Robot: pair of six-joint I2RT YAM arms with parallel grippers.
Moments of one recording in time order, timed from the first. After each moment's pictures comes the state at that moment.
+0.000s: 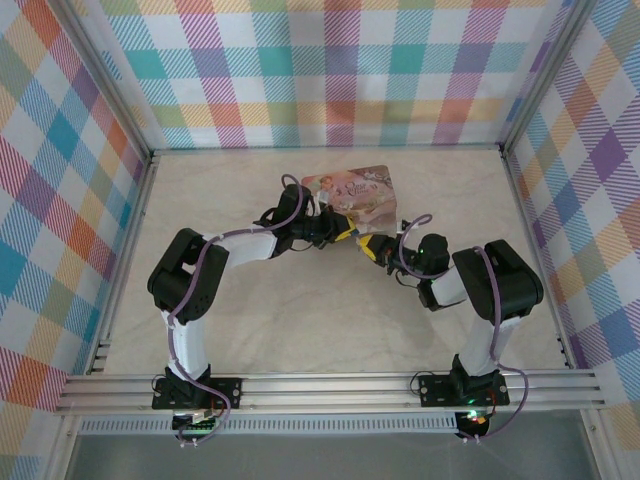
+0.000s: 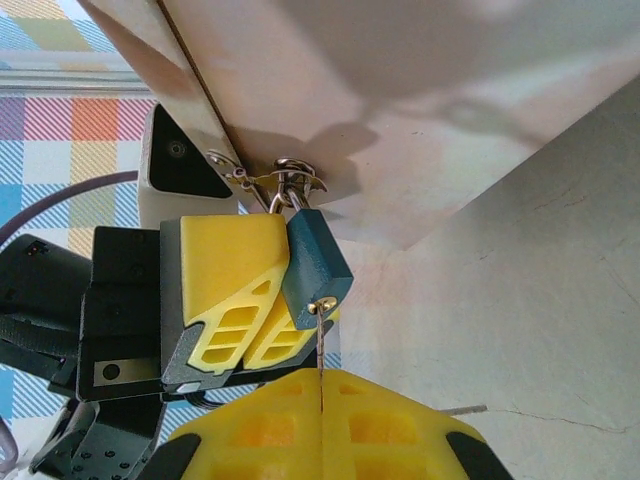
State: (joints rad) left arm -0.57 1.92 1.17 0.24 0.62 -1.13; right arm 0.31 1.80 0.43 1.27 -0.70 1.44
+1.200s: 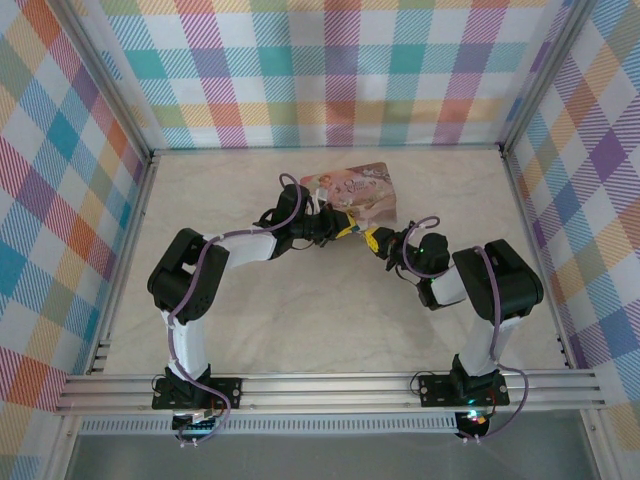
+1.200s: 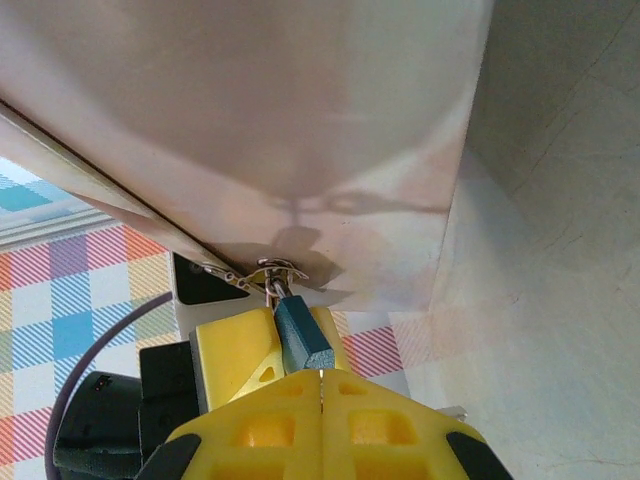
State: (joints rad) left arm -0.57 1.92 1.15 0.31 0.61 -1.16; right arm 0.32 1.80 0.43 1.28 -0.54 1.70
